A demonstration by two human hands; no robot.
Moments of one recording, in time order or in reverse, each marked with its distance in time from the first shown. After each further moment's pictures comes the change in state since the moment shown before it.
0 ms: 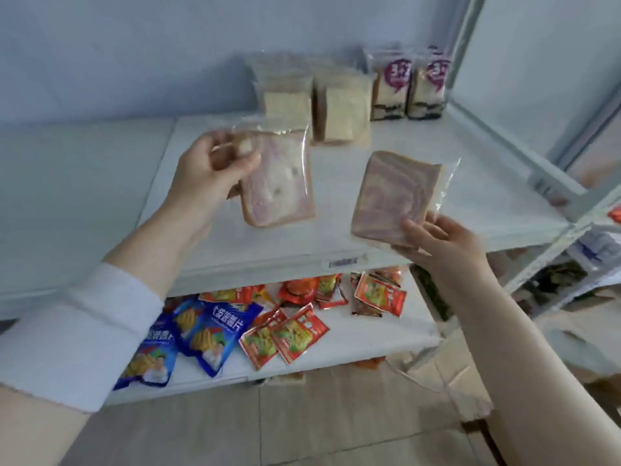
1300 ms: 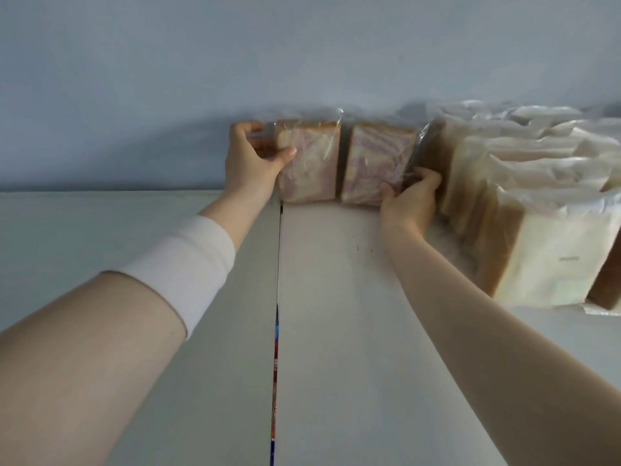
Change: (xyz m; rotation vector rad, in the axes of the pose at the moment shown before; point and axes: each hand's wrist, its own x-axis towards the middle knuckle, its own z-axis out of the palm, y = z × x) left_hand 0.412 -0.159 -0.189 0.231 0.302 0.050; right_hand 0.367 0.048 0.424 -0.483 0.350 -0.270
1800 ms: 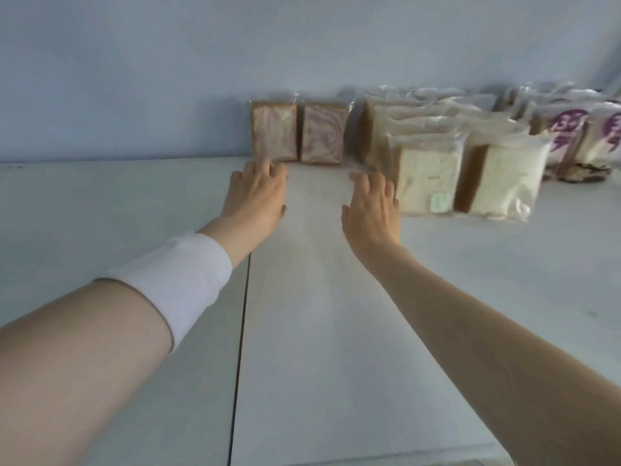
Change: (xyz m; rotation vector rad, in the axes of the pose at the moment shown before) left_hand -0.179 0.080 -0.030 1.231 -0.376 0.381; right_hand -0.118 0.005 -0.134 -0.767 -0.263 -0.542
